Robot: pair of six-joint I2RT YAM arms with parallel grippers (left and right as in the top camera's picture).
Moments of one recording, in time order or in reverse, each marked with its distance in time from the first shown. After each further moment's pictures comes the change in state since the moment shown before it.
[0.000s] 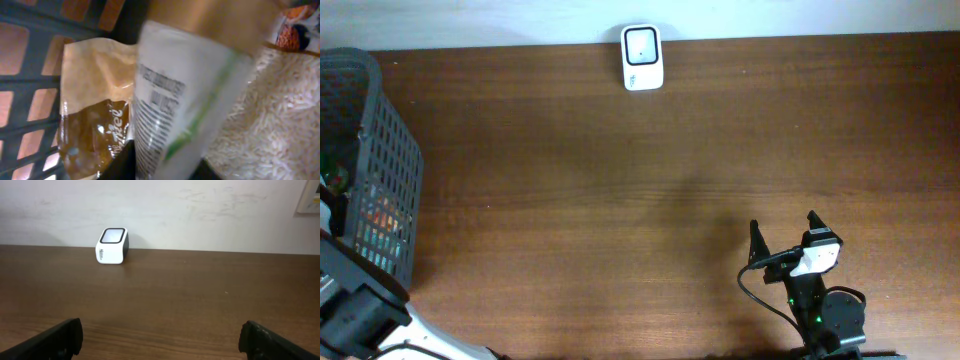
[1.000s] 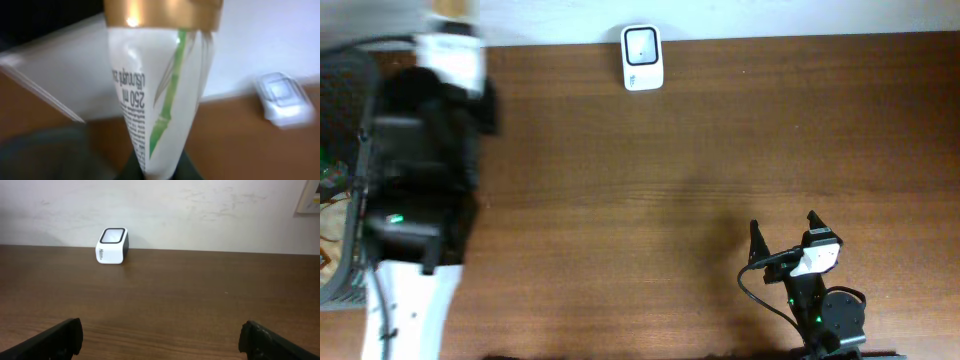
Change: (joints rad) left arm -0.986 -0.792 0.005 -0.002 0.026 -0.107; right arm 0.000 0.000 0.000 0.000 0.000 0.000
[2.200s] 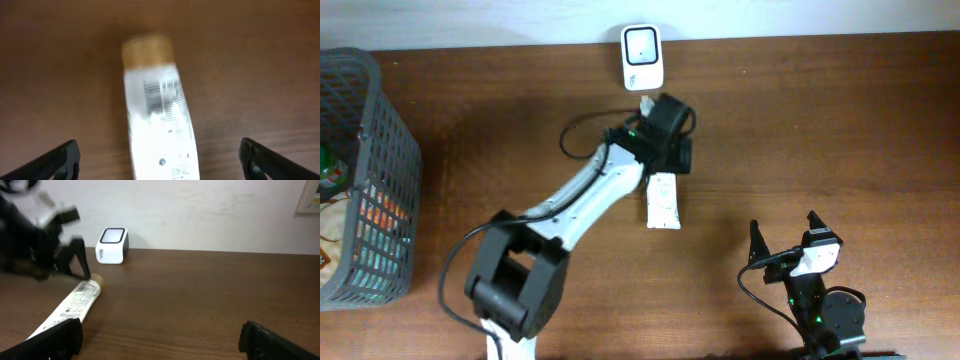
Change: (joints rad) left arm -0.419 0.747 0.106 -0.072 0.159 -0.660; right arm 0.000 0.000 0.000 0.000 0.000 0.000
